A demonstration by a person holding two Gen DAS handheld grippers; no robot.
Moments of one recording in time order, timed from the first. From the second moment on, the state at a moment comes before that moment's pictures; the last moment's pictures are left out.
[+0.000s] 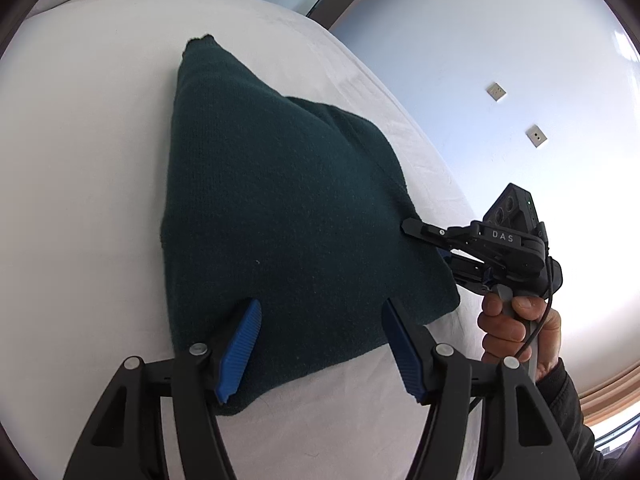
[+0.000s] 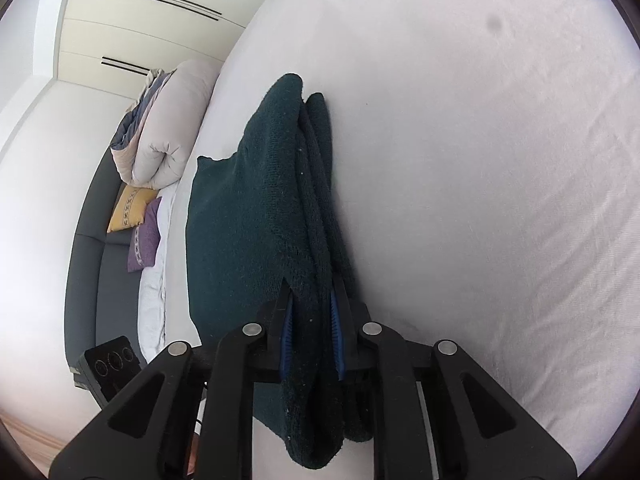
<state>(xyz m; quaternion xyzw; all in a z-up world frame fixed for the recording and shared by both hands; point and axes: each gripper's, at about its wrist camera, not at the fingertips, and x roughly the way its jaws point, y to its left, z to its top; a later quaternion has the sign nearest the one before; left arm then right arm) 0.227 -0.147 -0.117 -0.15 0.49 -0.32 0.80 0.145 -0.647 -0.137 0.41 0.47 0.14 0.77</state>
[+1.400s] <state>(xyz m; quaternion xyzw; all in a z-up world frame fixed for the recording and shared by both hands) 0.244 -0.126 -0.077 -0.08 0.52 -0.23 0.82 0.131 -0.517 -0.011 0.07 0.47 0.07 0.88</state>
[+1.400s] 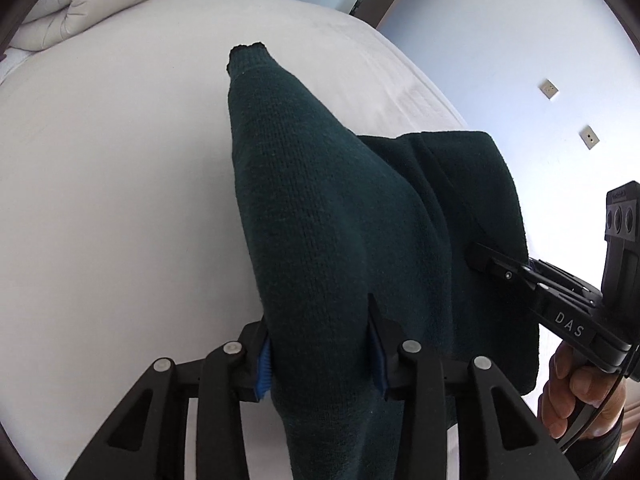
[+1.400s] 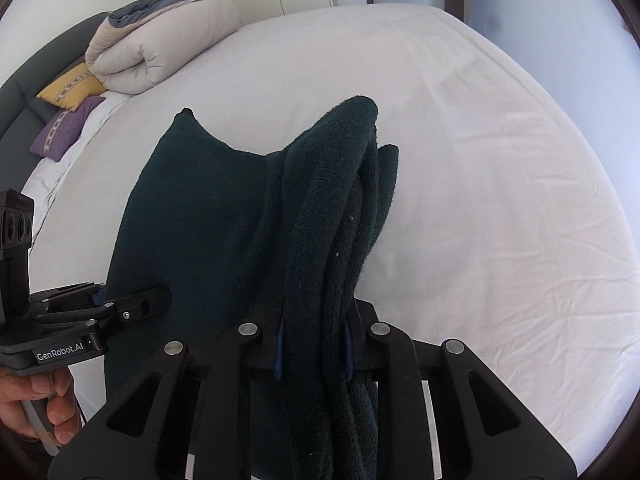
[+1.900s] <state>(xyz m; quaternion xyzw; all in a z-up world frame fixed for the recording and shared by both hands) 0.067 -0.031 -0.077 -0.04 0.51 -0.19 0.84 -0.052 -0.425 -0.015 0.10 0.47 0.15 0.86</state>
